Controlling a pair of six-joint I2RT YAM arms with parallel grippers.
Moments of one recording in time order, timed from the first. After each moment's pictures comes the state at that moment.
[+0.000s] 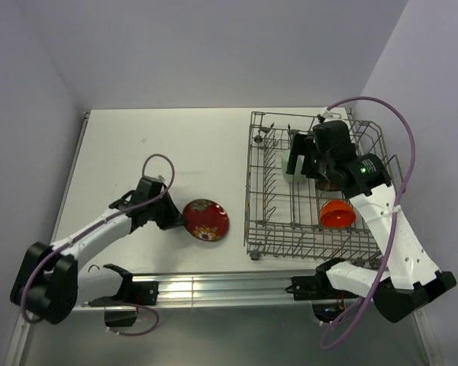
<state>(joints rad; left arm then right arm) -0.43 1.22 0.55 -0.29 0.31 -0.92 0.39 1.11 1.41 -1.06 0.24 0.43</state>
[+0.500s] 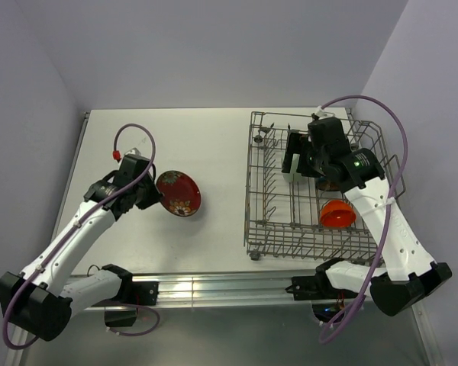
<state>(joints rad) -0.42 1.06 0.95 -0.78 -0.14 -0.84 0.39 1.16 1.42 -1.06 0.20 0.44</state>
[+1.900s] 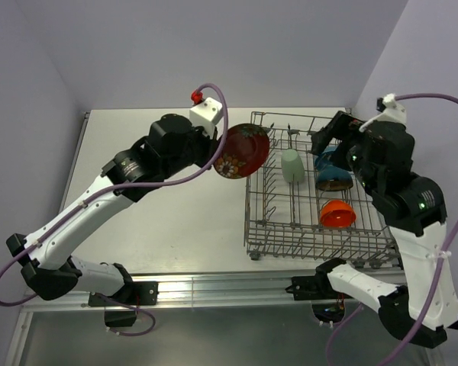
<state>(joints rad) -0.88 1.32 1.60 -0.61 -0.17 -0.13 0.39 1.01 1.68 -1.07 0.34 0.55</state>
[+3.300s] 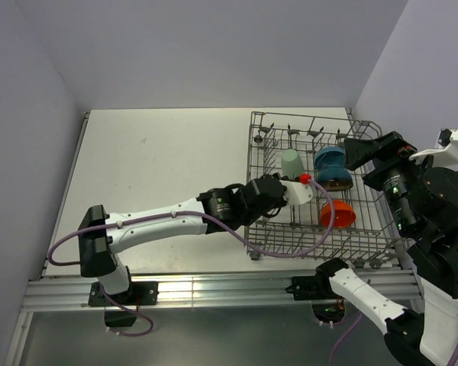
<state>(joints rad) -1.29 1.68 1.56 -0.31 -0.47 0.40 0.39 0.78 1.67 -1.00 0.43 0.61</state>
